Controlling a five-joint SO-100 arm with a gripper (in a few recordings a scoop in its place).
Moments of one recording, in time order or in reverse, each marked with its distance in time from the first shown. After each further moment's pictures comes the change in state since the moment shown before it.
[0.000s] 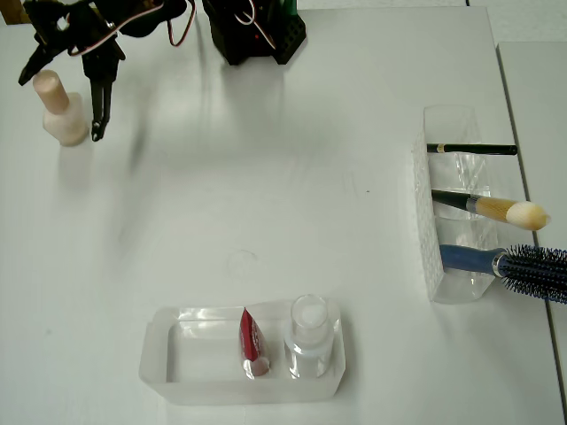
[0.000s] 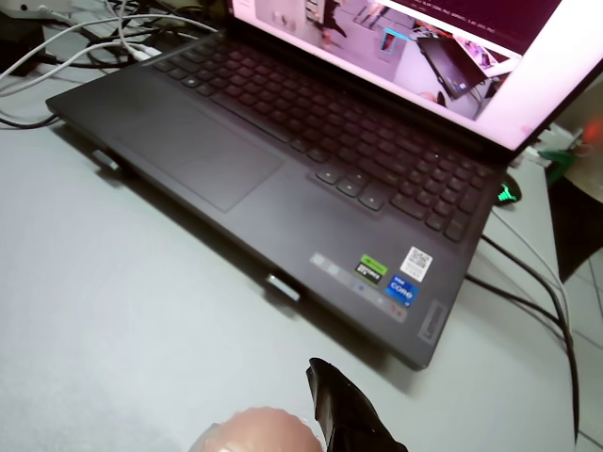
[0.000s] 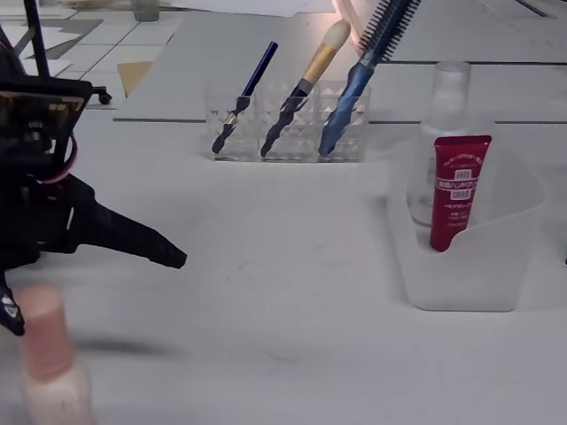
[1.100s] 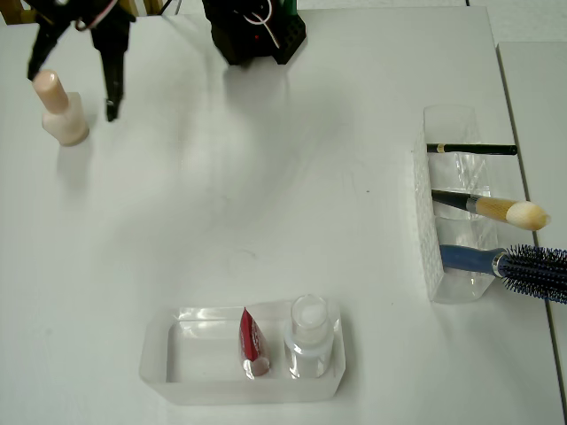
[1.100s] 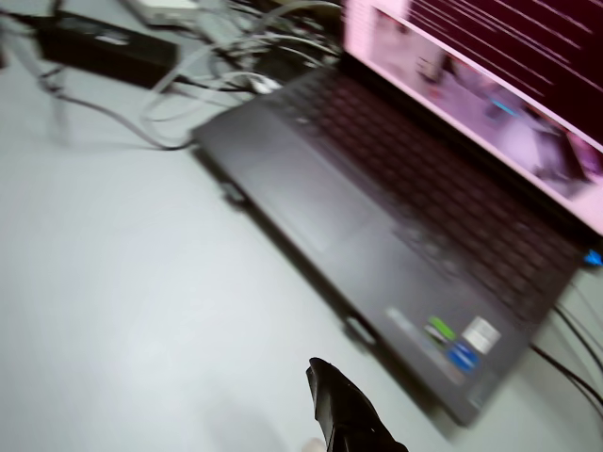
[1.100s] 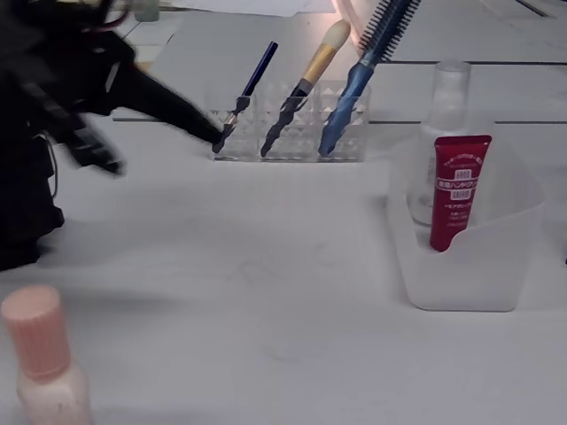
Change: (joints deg) arm -14.8 13.7 -31.2 55.2 -0.7
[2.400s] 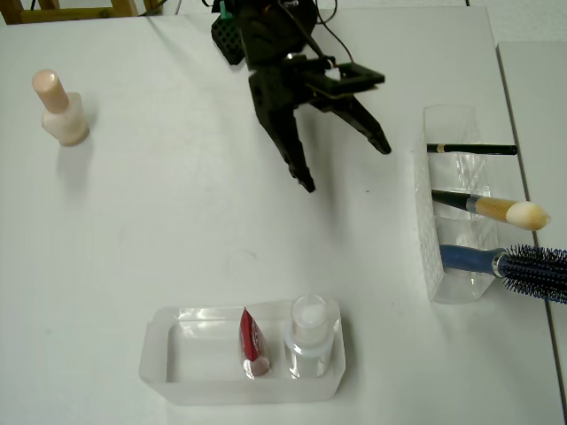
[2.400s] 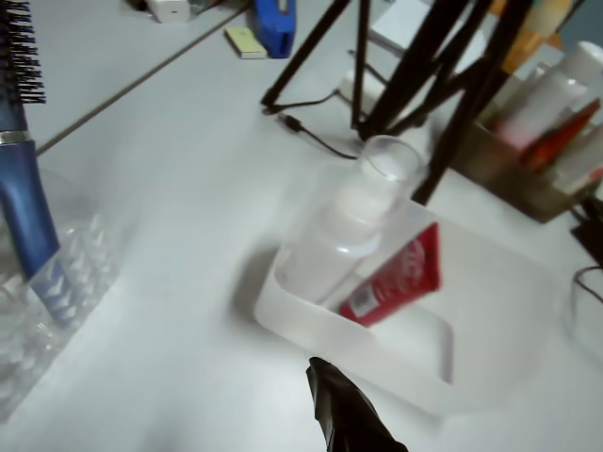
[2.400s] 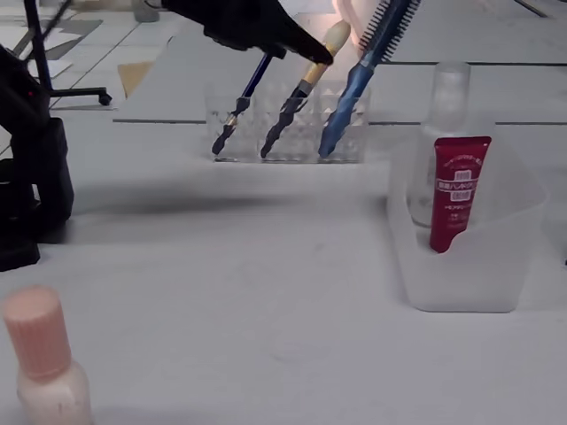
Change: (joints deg) arm -60.5 -19.2 -8.1 -7.2 1.5
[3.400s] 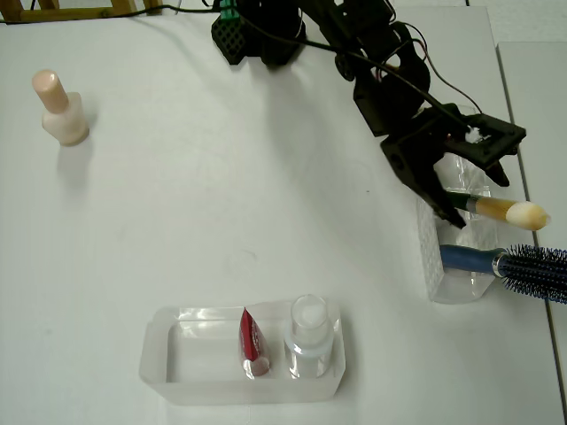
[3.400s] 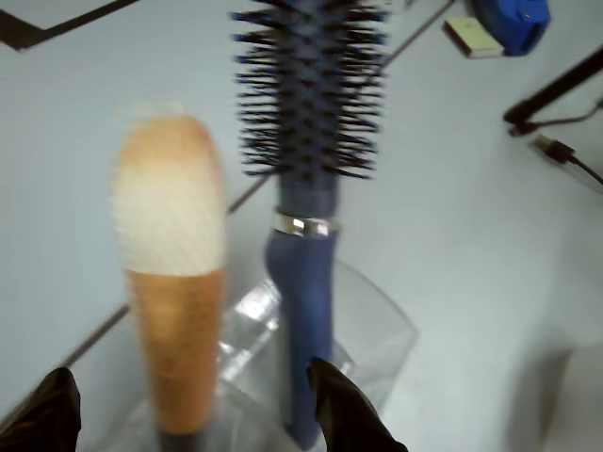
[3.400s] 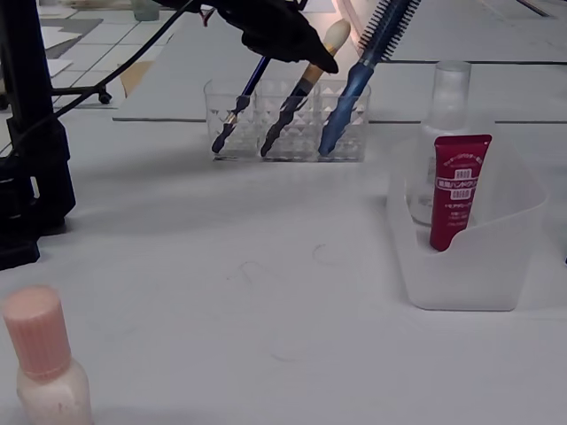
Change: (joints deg) arm -20.8 -35.7 -24.2 -8.5 12.0
